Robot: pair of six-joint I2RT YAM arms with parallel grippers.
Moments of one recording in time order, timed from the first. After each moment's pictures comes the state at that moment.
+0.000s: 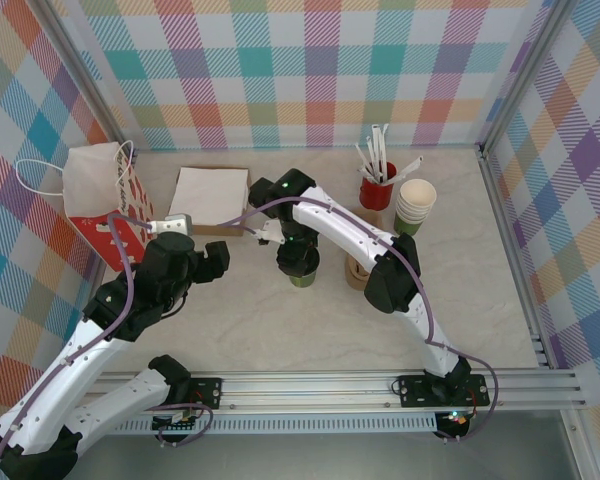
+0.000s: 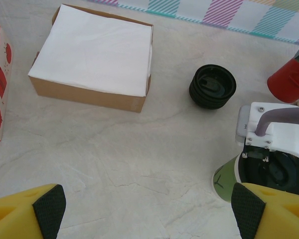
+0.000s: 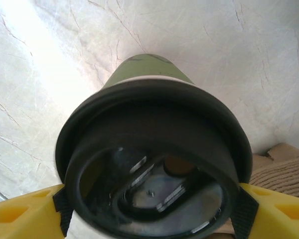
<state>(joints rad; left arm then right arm) -0.61 0.77 1.00 -0.90 -0.41 -0.56 0.89 2.31 2.38 -1.69 0.10 -0.38</state>
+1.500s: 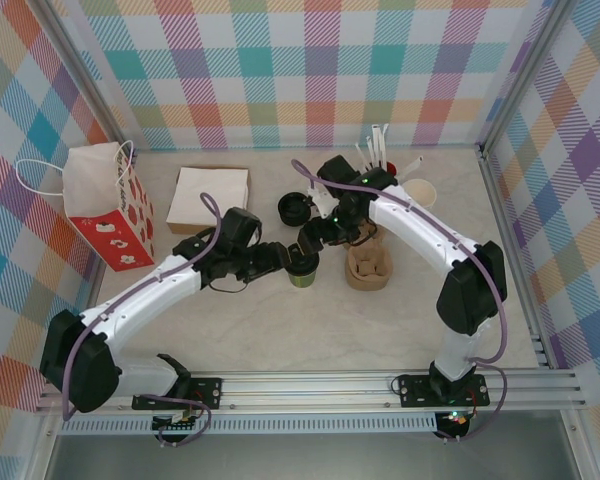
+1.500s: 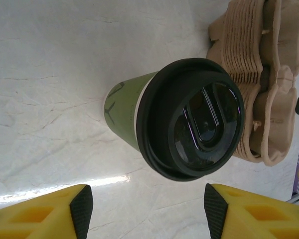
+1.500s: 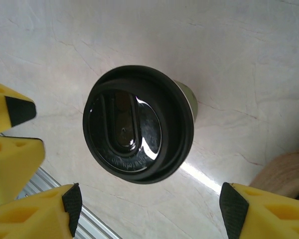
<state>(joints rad) -0.61 1.30 0.99 -0.61 0.20 -0.89 0.65 1.80 1.69 -1.14 -0.33 0.19</state>
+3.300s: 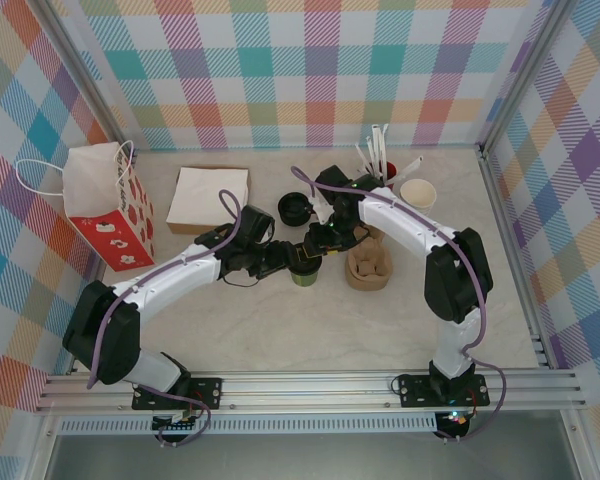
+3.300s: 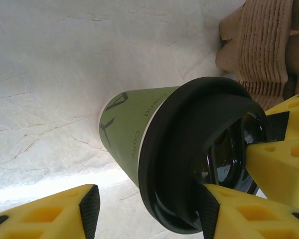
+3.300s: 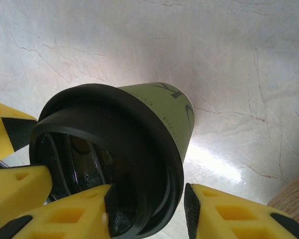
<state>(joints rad) -0.61 1.47 0.99 -0.49 0.24 -0.87 0.63 1.91 1.63 -1.08 -0.35 0.25</state>
